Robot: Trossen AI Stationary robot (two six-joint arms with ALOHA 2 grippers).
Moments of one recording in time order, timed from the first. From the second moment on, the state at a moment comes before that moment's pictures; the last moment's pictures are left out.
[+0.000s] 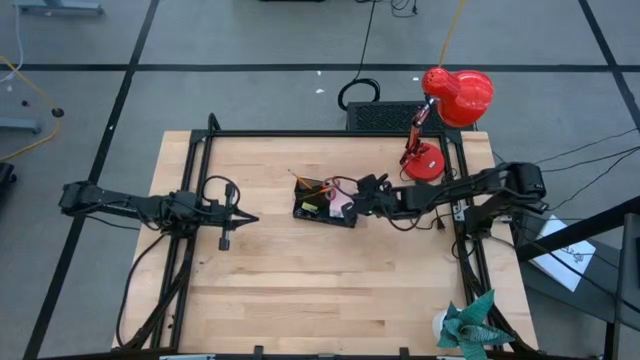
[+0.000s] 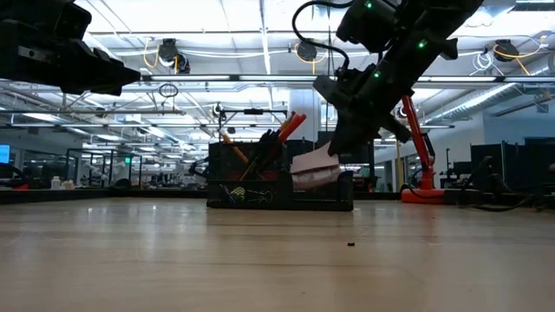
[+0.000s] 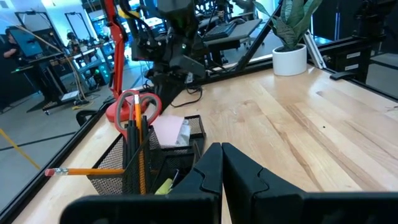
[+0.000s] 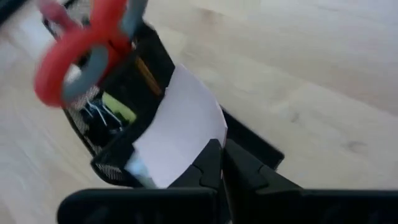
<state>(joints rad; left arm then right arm) -0.11 0.37 0.08 0.18 -0.05 0.21 -0.01 1.55 0.83 -0.17 0.47 0.88</state>
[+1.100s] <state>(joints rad) -0.11 0.37 0.08 0.18 -0.05 0.21 0.00 1.65 0.83 -0.10 0.39 0.85</state>
